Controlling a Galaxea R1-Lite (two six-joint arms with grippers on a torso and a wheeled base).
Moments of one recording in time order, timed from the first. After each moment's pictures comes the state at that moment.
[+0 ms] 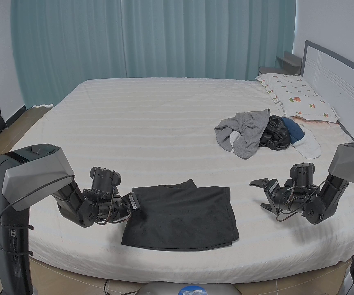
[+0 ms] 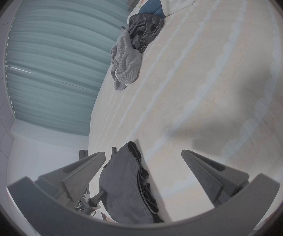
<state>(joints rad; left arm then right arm) -0.30 2.33 -0.91 -0.69 -0.16 -0.69 0.16 2.27 -0.71 -1.02 0.26 1.04</state>
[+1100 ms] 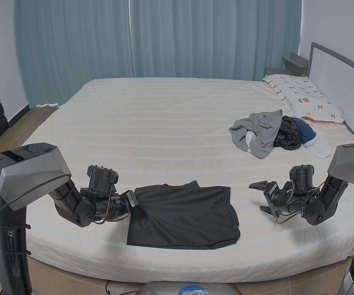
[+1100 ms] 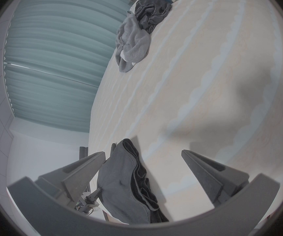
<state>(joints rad) -0.29 2.31 -0.89 -0.70 -0.17 -0.72 0.16 2.28 -0.70 -1.02 0.28 1.05</state>
